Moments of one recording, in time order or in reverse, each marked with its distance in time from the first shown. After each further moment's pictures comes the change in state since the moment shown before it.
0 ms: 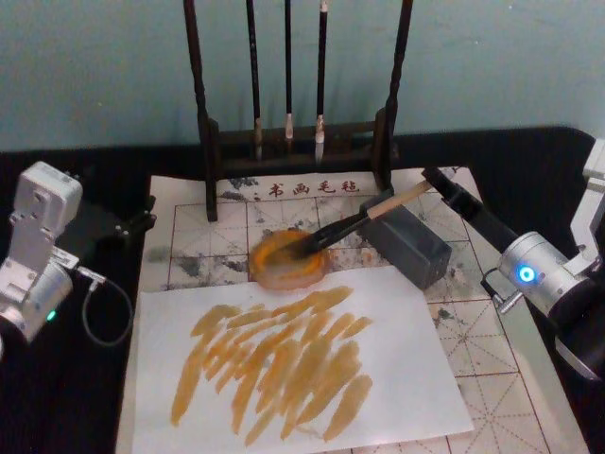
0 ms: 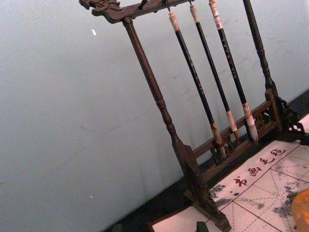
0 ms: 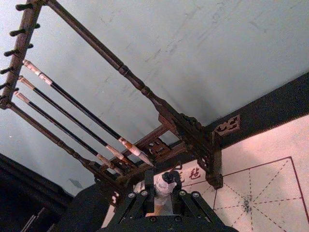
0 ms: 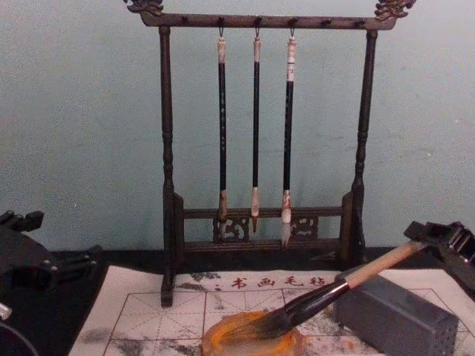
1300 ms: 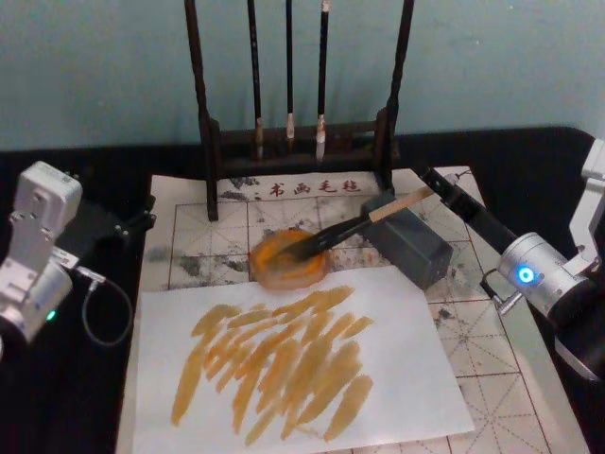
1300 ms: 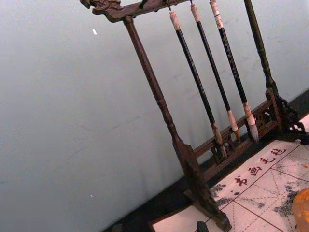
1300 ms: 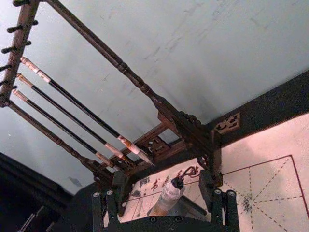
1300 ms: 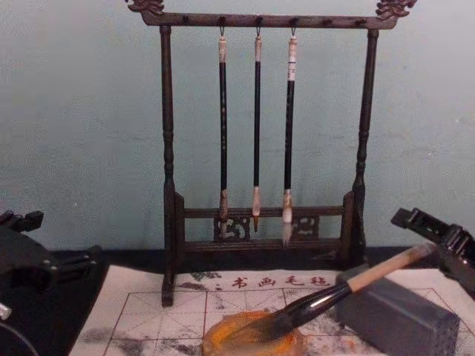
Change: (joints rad) left arm 0.000 0.000 0.000 0.000 0.000 0.000 0.000; right arm 0.000 0.000 0.000 0.000 -0.001 0.000 0.000
